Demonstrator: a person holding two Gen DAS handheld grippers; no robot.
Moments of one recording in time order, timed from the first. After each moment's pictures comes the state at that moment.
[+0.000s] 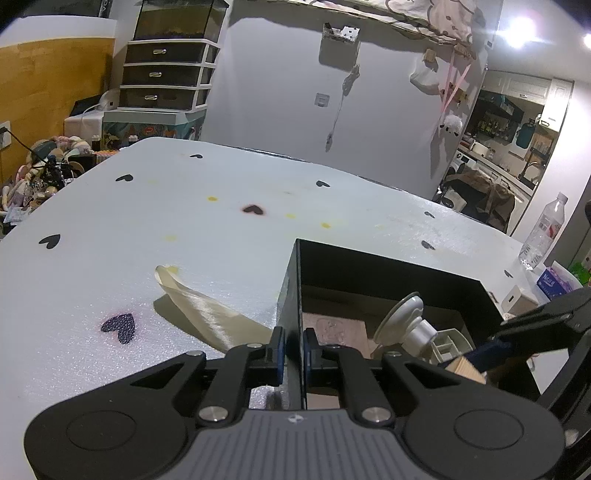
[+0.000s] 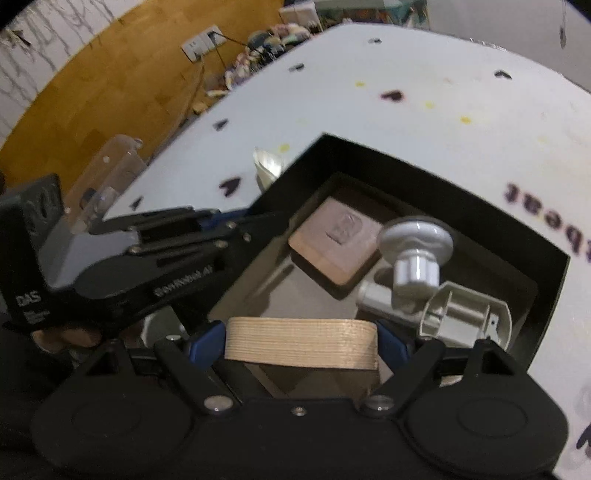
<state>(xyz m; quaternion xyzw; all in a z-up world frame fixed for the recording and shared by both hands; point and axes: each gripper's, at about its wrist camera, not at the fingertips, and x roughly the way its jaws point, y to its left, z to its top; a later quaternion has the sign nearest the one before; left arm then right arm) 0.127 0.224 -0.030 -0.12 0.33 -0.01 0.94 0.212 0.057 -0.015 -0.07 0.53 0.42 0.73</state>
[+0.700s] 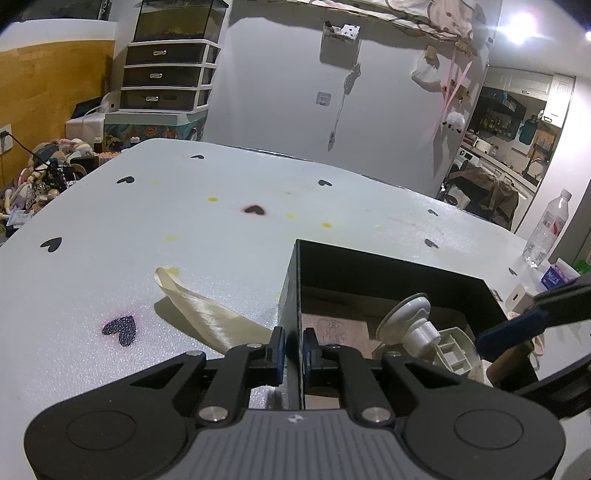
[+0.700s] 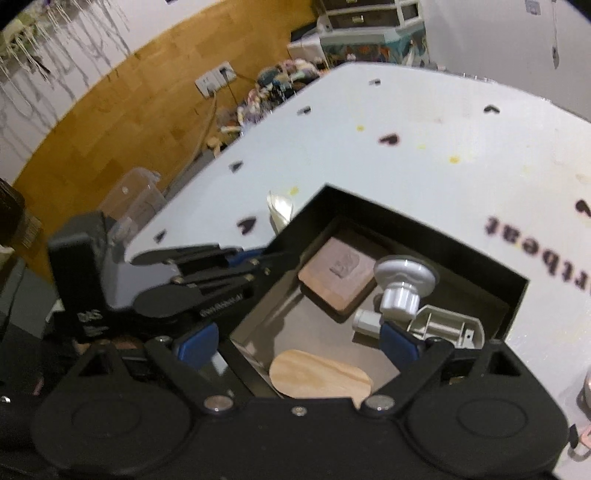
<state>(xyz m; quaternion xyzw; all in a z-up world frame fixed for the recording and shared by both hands) 0.128 0.223 -0.030 -0.11 0.33 0.00 0.94 0.207 0.024 0.032 -0.02 0.47 0.45 0.76</state>
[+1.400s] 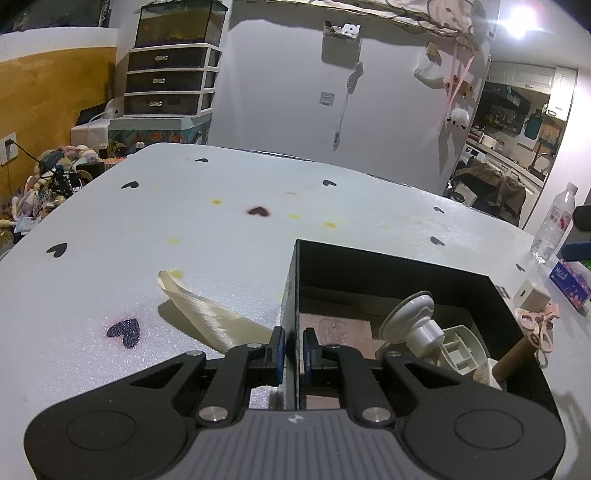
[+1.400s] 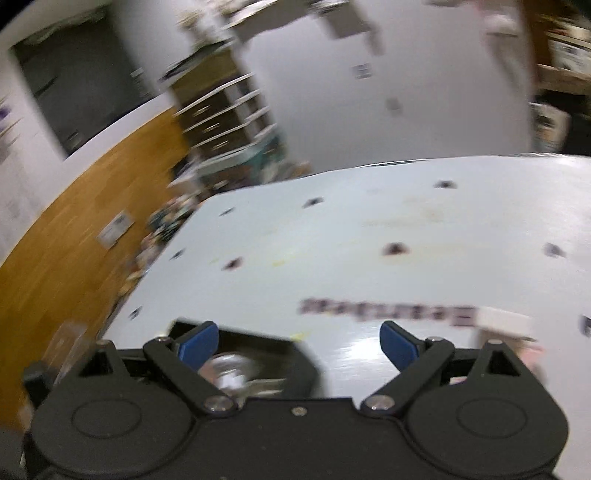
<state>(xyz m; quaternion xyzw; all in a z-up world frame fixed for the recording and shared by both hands) 0.127 0.214 -0.028 -0.09 0.33 0.01 0.94 0.242 -0.135 0.045 0.13 0.38 0.23 0.89</state>
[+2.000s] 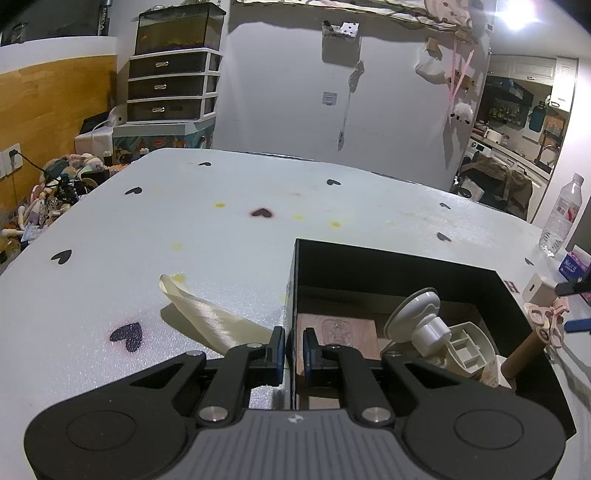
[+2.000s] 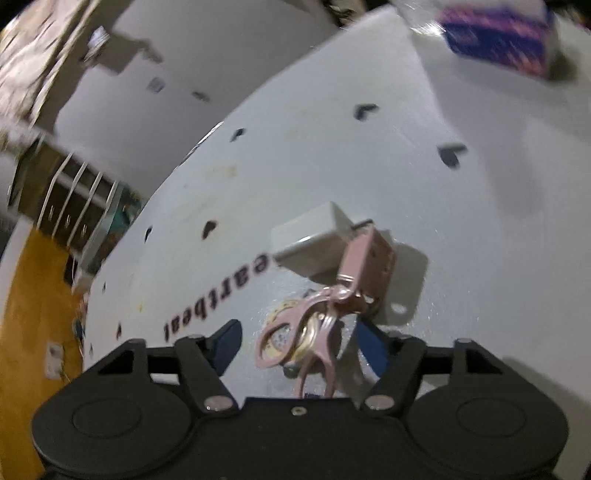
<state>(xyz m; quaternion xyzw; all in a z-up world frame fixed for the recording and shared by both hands) 0.129 0.206 -0.030 -0.07 0.33 0.02 0.94 0.263 -0.211 -0.063 0.36 0.45 0.03 0.82</state>
